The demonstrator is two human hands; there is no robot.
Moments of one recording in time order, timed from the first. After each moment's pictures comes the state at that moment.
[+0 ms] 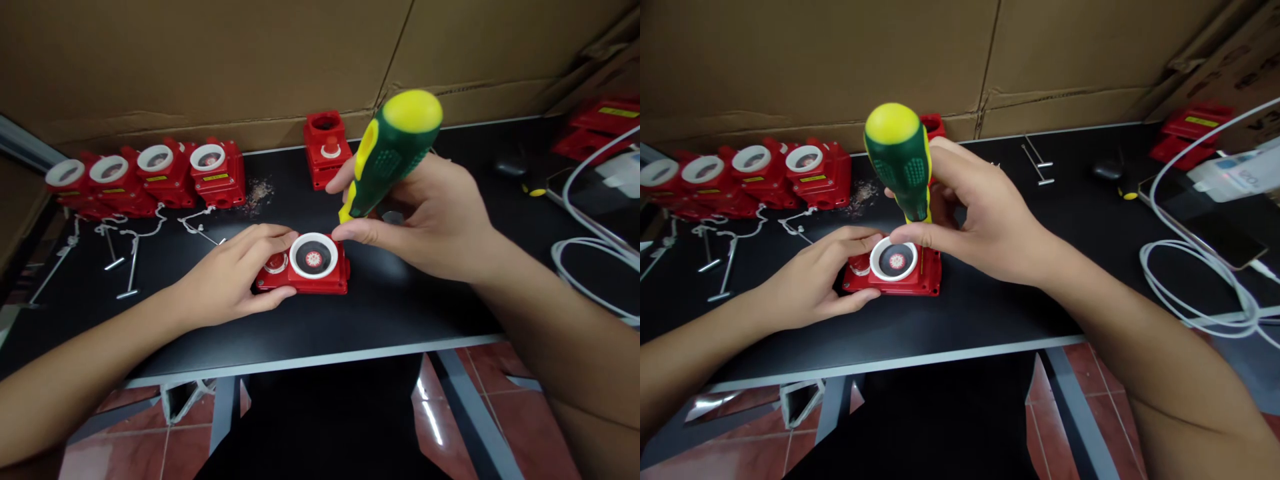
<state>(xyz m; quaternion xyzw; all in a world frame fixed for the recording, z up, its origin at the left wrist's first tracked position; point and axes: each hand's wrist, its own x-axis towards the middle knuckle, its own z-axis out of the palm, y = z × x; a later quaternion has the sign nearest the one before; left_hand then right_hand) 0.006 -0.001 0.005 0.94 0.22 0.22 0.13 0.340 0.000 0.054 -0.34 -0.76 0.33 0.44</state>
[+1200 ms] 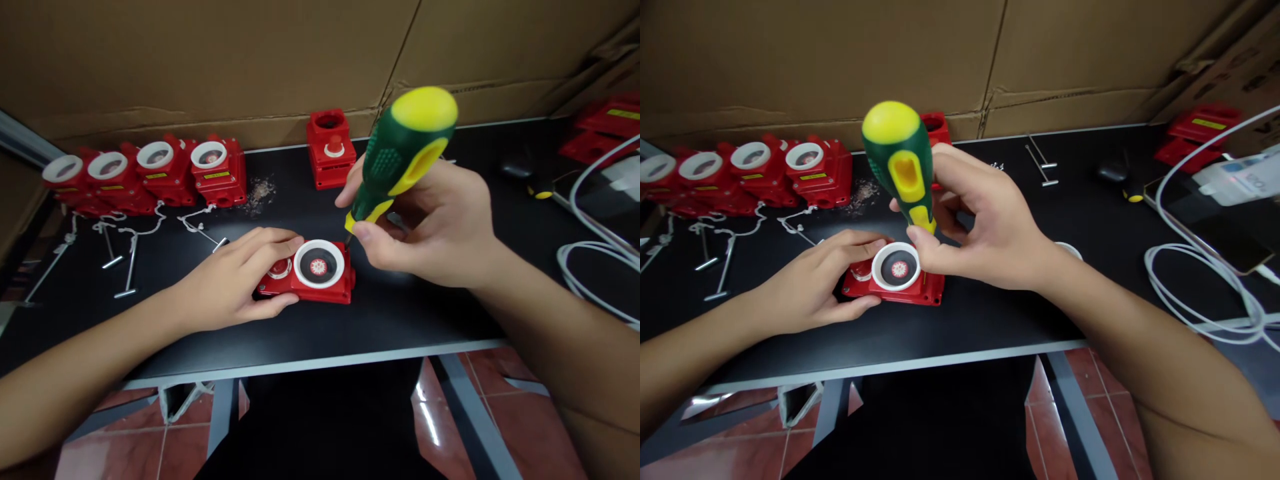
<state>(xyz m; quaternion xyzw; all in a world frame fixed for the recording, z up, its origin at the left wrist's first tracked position) 0.008 -0.005 0.009 0.95 0.20 0.21 0.10 0.335 -0.007 0.050 -0.32 -0.76 0.32 0.46</state>
